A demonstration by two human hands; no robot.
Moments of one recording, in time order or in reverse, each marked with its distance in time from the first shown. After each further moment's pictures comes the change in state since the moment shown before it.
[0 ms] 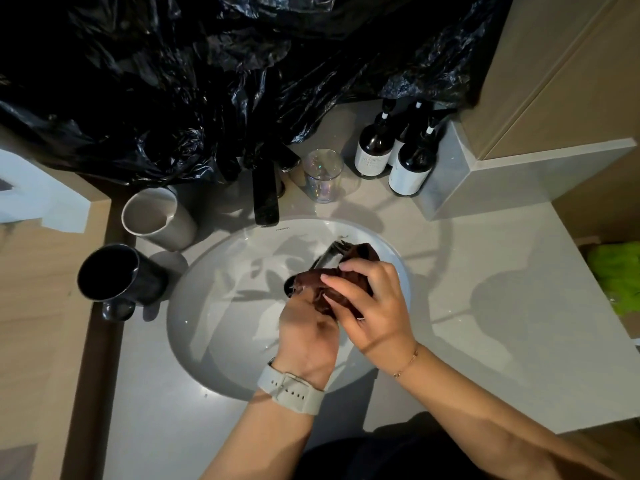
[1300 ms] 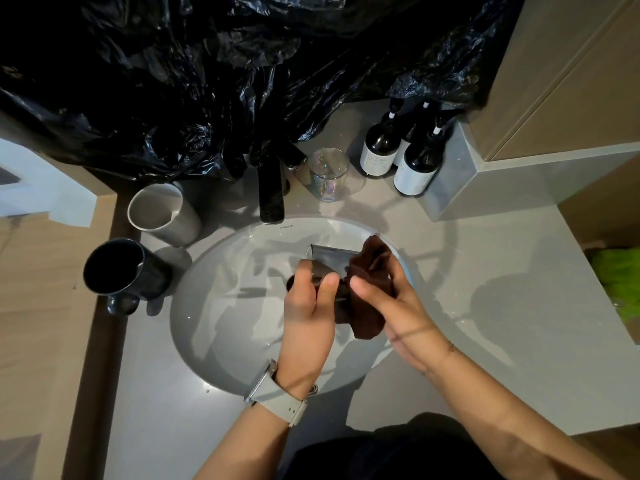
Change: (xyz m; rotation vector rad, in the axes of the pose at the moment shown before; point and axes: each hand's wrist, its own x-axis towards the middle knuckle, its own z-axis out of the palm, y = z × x) left_hand 0.006 -0.002 -0.023 0.920 -0.250 0.857; right_hand 0.011 -0.002 -0.022 1.048 -0.187 1.130
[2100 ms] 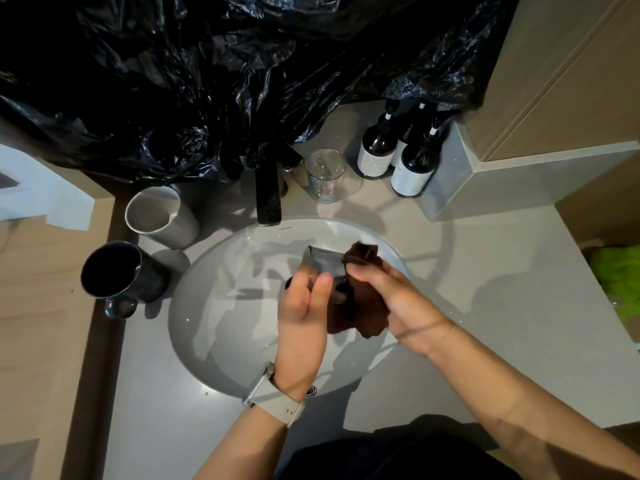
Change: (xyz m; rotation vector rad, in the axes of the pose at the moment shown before) left_hand -0.003 0.004 -0.002 -0.003 0.028 -0.008; right_hand 0.013 -0.022 -0.001 0.106 -0.146 0.263
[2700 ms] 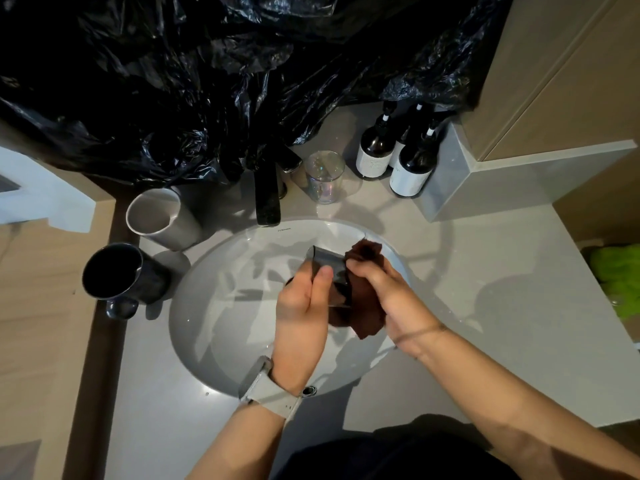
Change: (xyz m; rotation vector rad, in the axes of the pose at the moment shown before) left_hand 0.007 0.002 -0.001 0.135 -0.021 -0.021; right_hand -0.006 0.000 0.012 0.028 0.095 -0.078
